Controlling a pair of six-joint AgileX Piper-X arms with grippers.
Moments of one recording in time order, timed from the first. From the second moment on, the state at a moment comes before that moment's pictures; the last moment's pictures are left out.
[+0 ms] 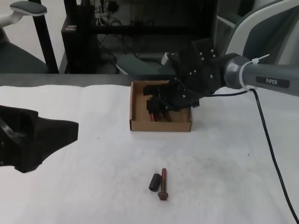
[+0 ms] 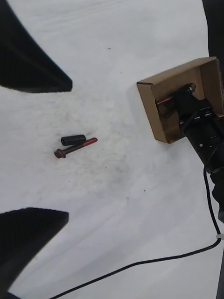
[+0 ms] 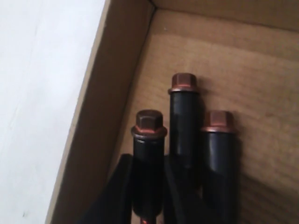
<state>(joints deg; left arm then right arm) -20.0 37.7 -42.9 42.0 21.3 -5.7 22.2 130.8 -98.0 22.8 -23.1 19.3</state>
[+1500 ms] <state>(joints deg) -20.0 38.2 -42.9 42.0 24.4 -4.8 28.6 85.0 -69.4 42.8 -21.8 9.5</state>
